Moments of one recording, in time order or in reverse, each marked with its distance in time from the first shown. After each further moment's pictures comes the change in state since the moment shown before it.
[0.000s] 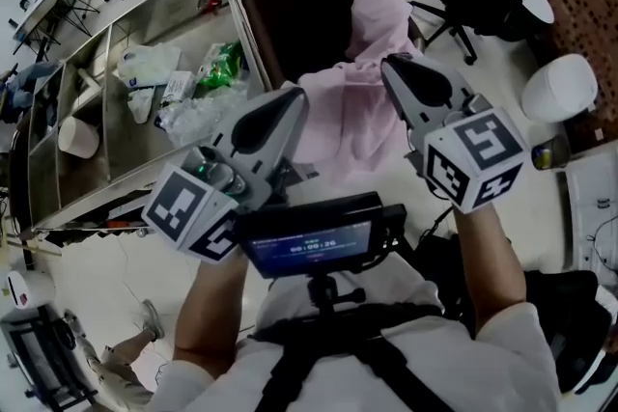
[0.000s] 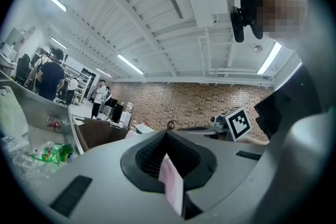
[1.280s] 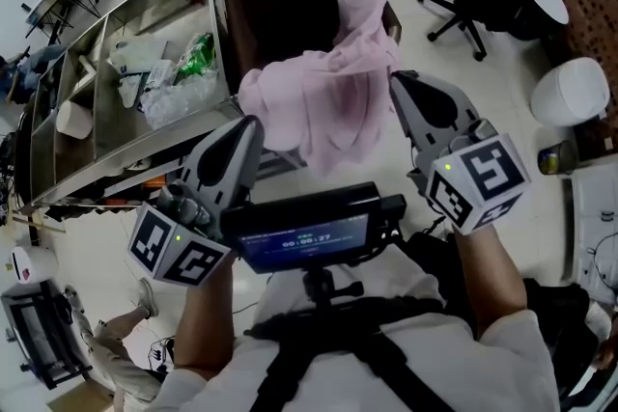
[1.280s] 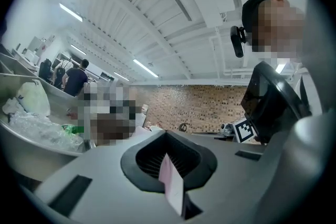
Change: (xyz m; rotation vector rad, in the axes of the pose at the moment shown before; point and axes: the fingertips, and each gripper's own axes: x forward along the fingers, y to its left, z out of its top) left arm -0.026 -0.034 -0.027 -0.077 -0.026 0.181; right arm -0.057 -0.038 -0.036 0.058 -0.046 0.068
